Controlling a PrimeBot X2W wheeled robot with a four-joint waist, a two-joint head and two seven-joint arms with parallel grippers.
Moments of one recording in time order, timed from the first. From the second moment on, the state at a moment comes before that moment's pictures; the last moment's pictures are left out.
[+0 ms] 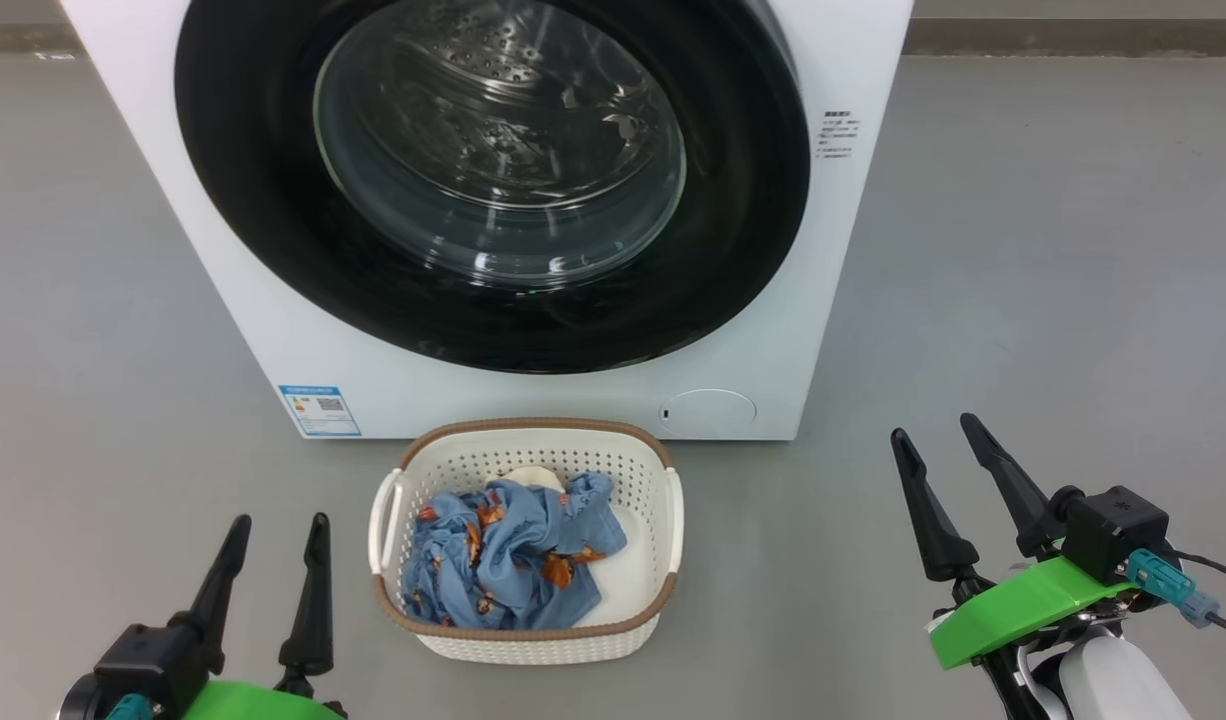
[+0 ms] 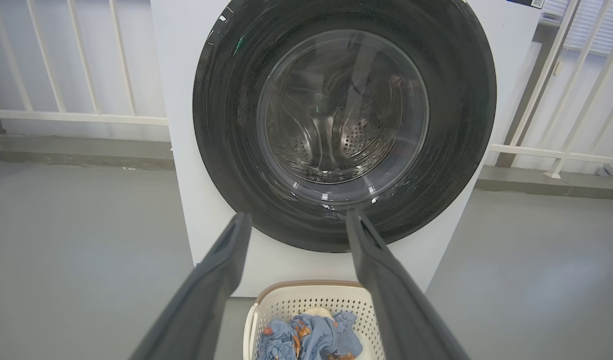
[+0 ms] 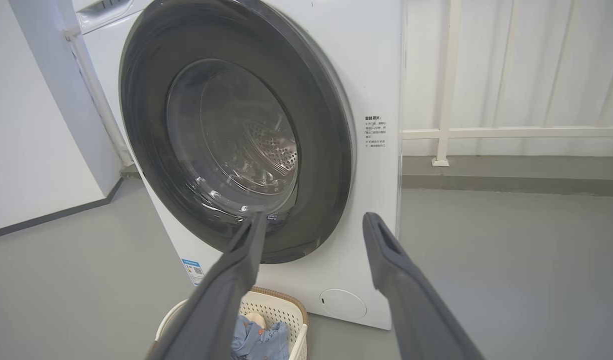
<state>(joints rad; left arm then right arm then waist) -0.07 0.08 -0.06 0.21 -0.25 -0.13 -0.25 -0.19 -0.15 0.09 0.26 0.30 0.13 -0.25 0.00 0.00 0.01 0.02</state>
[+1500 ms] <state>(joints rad) -0.07 0.08 -0.07 0.21 -0.25 -0.13 -0.25 -0.19 -0.15 0.09 0.26 0.30 0.13 -0.25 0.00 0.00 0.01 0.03</state>
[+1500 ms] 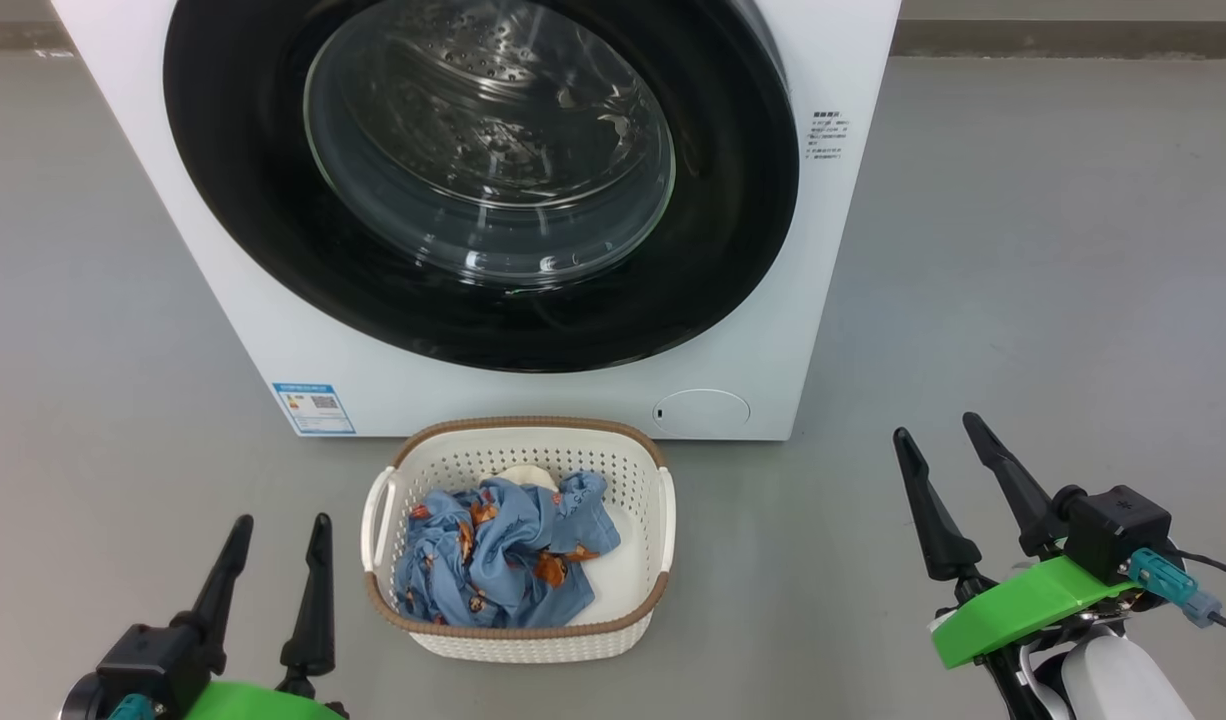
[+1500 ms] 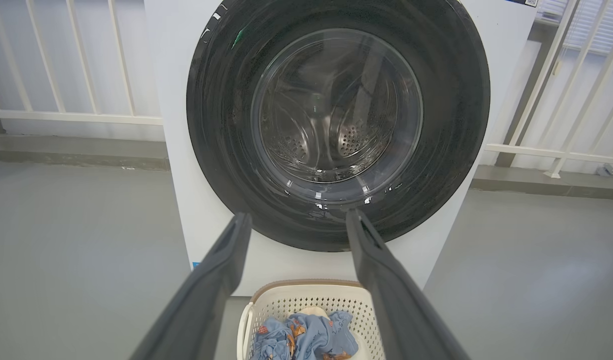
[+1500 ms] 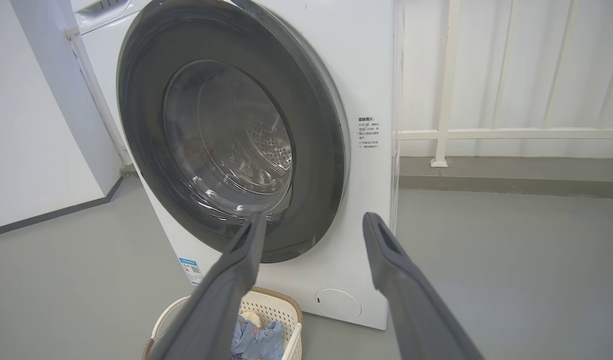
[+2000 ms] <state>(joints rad) -0.07 0.08 -0.07 0.21 -0.24 -0.13 -0.25 -0.22 -0.16 0.08 0.26 0.30 0.13 -0.25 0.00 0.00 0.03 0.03</state>
